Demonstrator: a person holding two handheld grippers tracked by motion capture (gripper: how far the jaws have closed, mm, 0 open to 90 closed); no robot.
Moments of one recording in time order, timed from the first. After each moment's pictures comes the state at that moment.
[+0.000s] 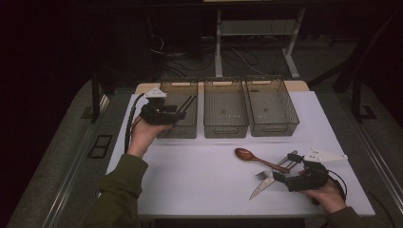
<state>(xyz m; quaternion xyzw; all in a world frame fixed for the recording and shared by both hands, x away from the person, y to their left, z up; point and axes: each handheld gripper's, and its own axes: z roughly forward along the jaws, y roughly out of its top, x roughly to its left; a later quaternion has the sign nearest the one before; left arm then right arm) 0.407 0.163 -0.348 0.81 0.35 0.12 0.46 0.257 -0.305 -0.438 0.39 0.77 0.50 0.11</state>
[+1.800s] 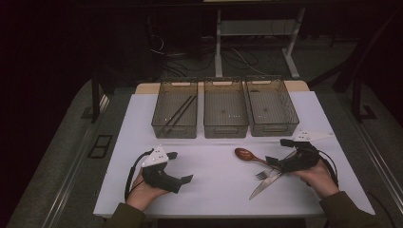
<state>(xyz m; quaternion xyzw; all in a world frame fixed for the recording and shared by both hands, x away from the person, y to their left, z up) 0.273 0.159 -0.429 0.82 0.28 0.09 0.49 0.307 -0.289 -0.417 0.37 0.79 0.47 0.10</state>
